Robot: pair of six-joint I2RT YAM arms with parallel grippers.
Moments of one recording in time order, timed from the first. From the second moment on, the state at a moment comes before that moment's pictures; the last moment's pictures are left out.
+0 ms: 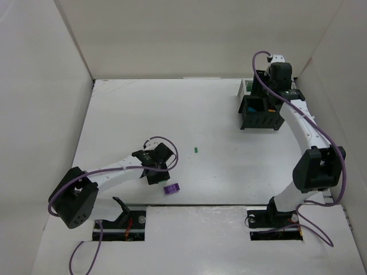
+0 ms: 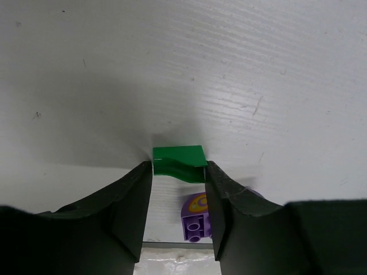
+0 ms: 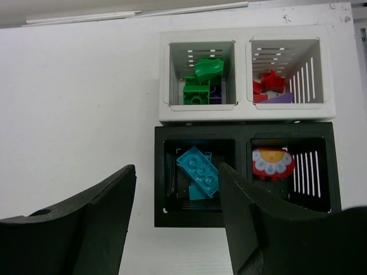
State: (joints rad) left arm -0.76 1.29 0.64 -0.64 -0.18 -1.02; right arm 0.09 1.61 1.50 -0.40 0.08 0.13
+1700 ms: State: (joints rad) left arm -0.65 1.32 1.32 -0.29 0.22 -0.48; right arm 0.21 0.91 0.88 -0.04 -0.28 0.09
